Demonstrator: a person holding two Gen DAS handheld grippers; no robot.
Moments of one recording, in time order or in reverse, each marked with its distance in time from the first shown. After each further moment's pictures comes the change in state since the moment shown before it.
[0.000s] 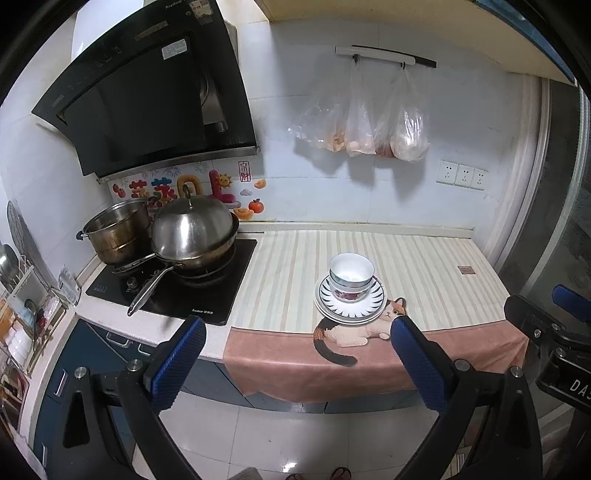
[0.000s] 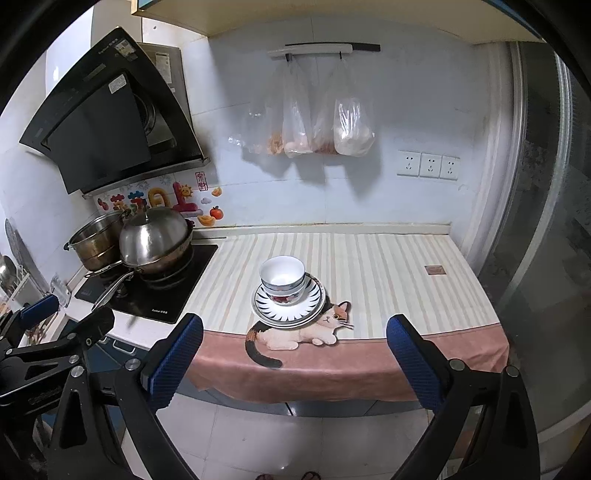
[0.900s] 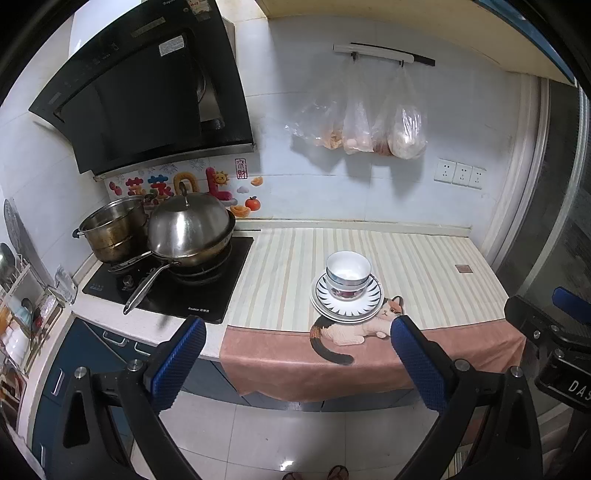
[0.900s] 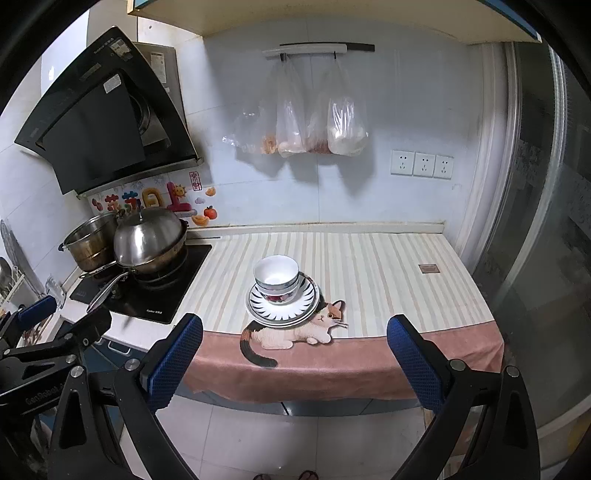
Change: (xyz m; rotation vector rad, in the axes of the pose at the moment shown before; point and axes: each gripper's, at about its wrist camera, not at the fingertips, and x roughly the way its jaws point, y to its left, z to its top) left arm 0.000 -0.006 -0.001 -0.007 0.011 -0.009; right arm -0.005 -0.004 -0.001 0.004 0.003 -0.017
